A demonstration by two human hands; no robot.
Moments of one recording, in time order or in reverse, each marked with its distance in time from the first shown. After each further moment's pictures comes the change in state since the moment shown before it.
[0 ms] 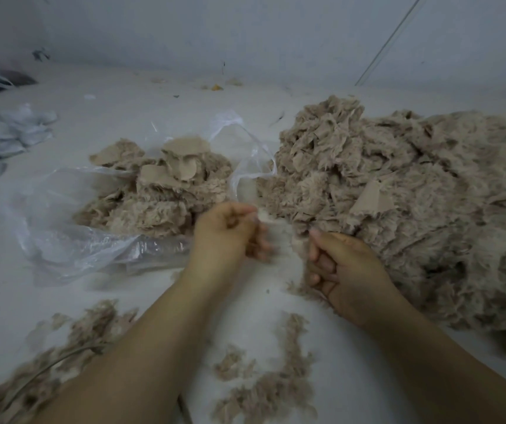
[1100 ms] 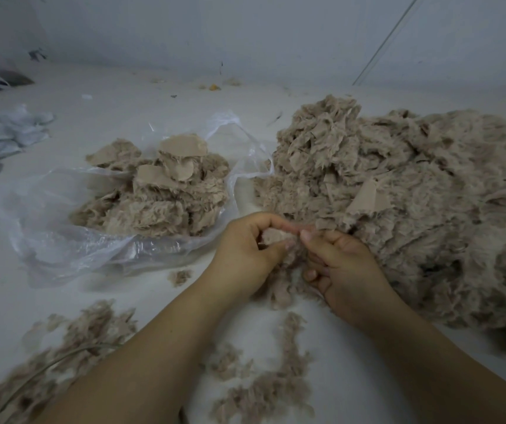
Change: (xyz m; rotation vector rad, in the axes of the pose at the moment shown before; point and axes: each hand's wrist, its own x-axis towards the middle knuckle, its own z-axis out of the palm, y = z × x) left_hand -0.007 -0.014 0.008 0.322 -0.318 0.179; right_hand 0.003 0.005 -0.002 -0.016 0.006 -0.012
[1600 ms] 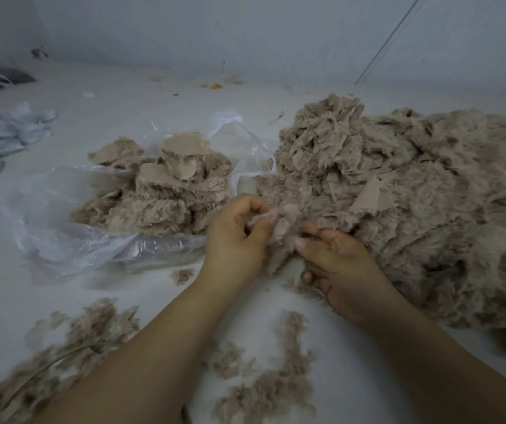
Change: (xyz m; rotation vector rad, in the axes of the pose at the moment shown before) left_hand 0.003 0.003 -0.003 0.061 0.275 0.081; right_hand 0.000 0.000 -0.001 -0.086 -0.078 0.001
